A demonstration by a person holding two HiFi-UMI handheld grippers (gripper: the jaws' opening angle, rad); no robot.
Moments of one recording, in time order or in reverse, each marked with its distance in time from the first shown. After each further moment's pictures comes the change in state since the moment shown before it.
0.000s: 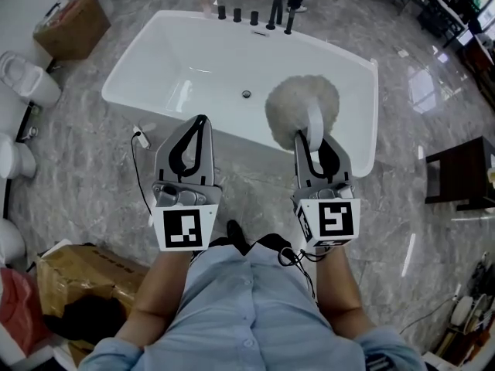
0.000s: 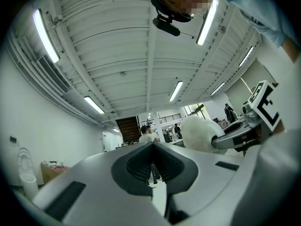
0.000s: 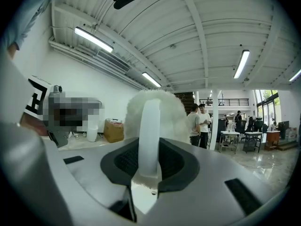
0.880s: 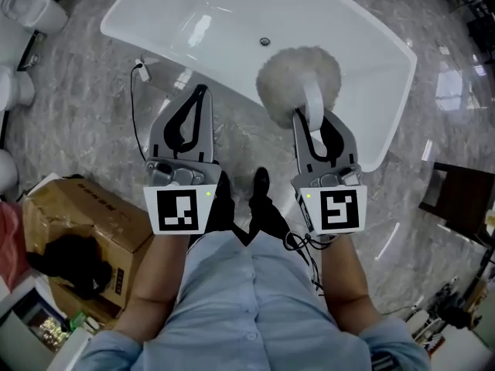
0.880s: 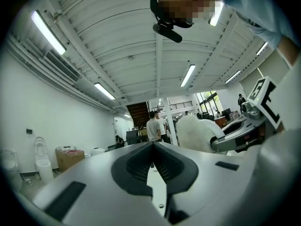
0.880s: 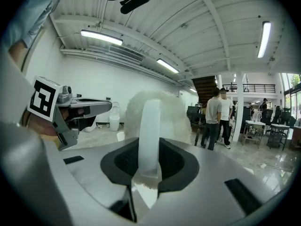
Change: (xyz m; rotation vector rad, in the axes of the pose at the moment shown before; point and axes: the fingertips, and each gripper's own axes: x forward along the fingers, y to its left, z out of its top) left arm 0.056 -0.020 -0.082 -0.036 0.190 0.141; right arm 0.074 -0.023 -0.067 -0.017 0.148 0.305
